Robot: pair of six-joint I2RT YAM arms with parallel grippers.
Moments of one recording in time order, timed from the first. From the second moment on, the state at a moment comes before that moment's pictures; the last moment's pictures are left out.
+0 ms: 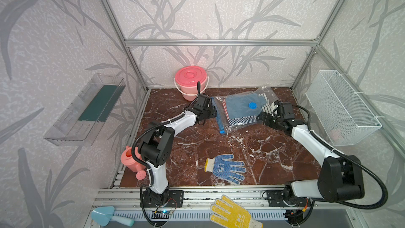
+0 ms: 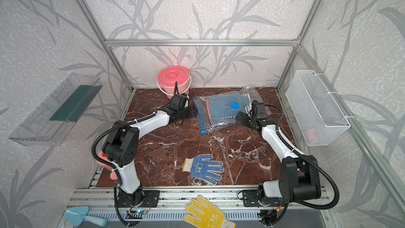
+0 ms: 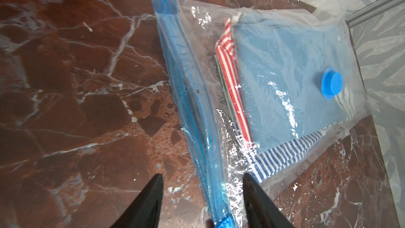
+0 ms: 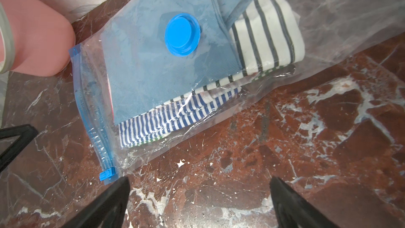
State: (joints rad) left arm -0.46 1.89 1.32 -0.21 0.10 -0.56; right arm 0.10 1.38 0.92 -0.39 -0.17 0.44
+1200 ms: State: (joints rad) left arm -0.46 2.23 1.60 -0.23 0.15 -0.62; right arm -0.07 1.31 0.88 -0.49 -0.29 0.54
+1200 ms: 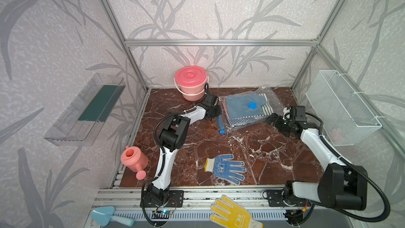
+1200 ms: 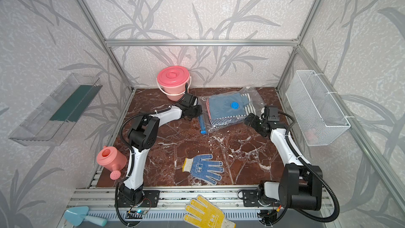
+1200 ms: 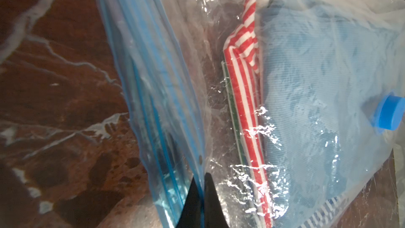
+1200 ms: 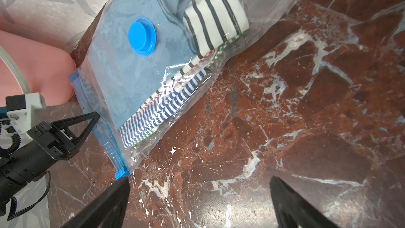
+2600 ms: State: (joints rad) left arm -0.40 1.49 0.94 -0.30 -0.08 -0.64; right arm 0.60 1.79 1.26 -0.44 -0.06 0.31
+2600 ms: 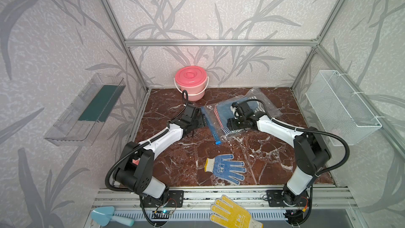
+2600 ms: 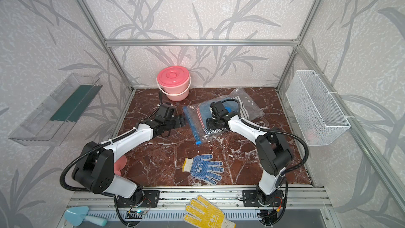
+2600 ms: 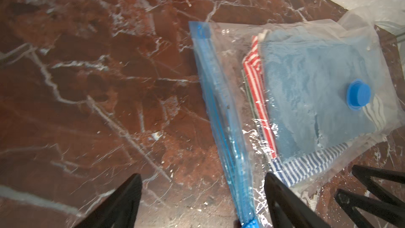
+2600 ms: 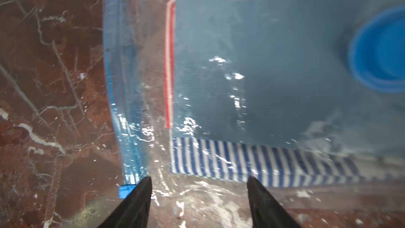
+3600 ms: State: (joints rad) left arm -0.31 1.28 0.76 -0.31 -0.10 -0.72; right arm 0.78 2.27 1.81 -0.66 0.08 0.23
